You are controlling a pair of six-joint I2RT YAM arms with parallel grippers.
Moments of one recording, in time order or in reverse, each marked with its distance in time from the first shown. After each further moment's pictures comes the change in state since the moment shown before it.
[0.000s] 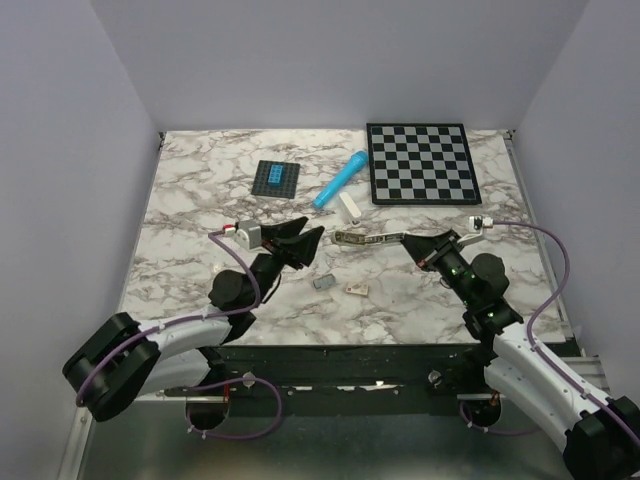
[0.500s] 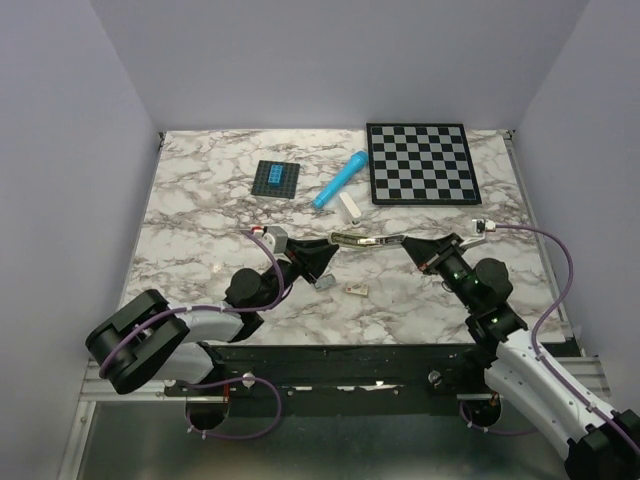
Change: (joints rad) left arm -0.021 0.122 -0.005 0.030 0.115 0.041; right arm 0.010 -0.090 0.005 -0.066 0.002 -0.014
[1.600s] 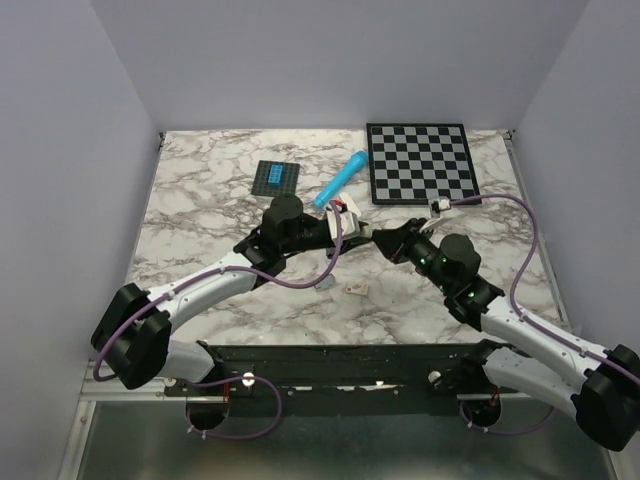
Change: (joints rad) left arm 0.053 0.047 0.623 -0.967 0.616 0.718; right arm 0.225 0.343 0.205 0.030 0.127 -0.283
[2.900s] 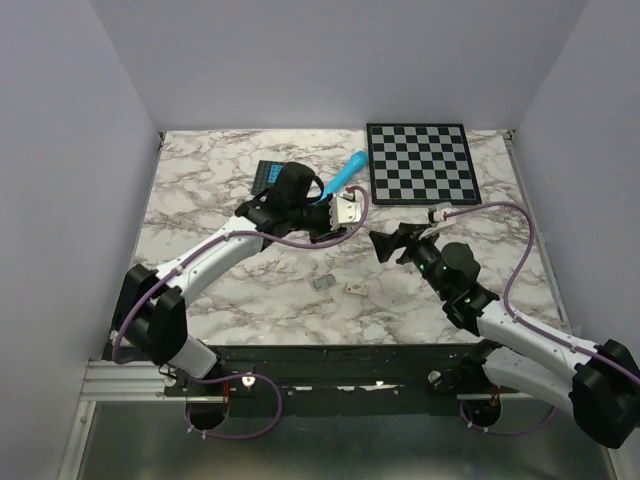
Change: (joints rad) left arm 0.119 0.226 0.393 -0.810 -0.011 0.461; right arm -0.001 0.024 -0.115 0.180 0.145 -0.336
